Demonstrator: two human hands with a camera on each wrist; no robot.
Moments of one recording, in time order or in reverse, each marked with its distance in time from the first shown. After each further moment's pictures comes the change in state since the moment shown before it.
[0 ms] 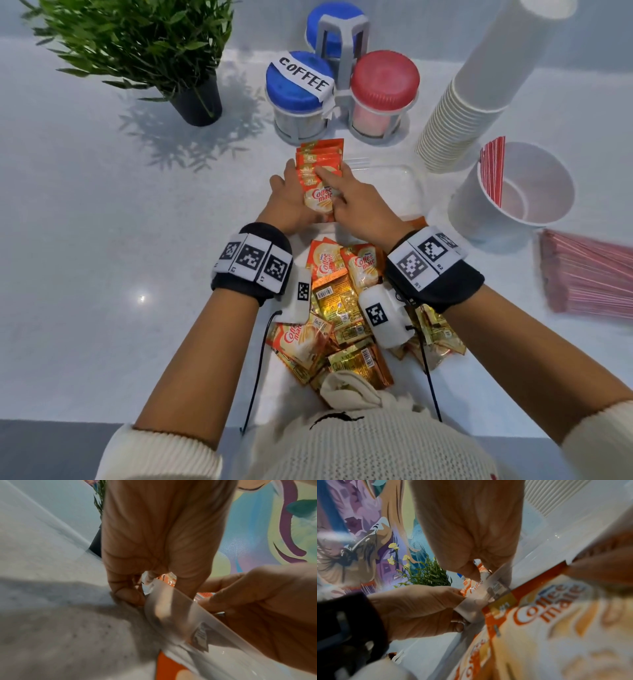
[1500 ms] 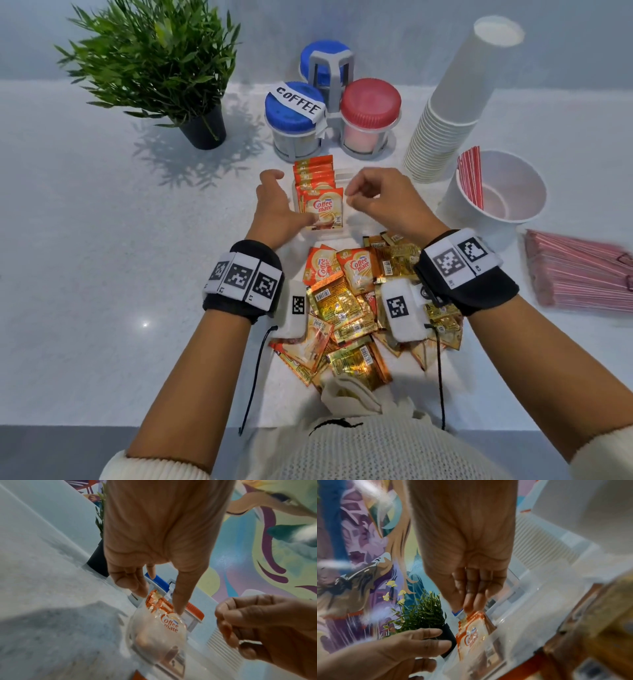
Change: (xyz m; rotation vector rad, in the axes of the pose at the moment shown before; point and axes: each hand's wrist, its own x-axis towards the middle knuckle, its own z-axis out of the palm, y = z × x) left_hand -0.029 0.006 -0.011 -0.159 0.195 0.040; right_hand -0.026 0.010 -0.036 0.201 0.263 -0.023
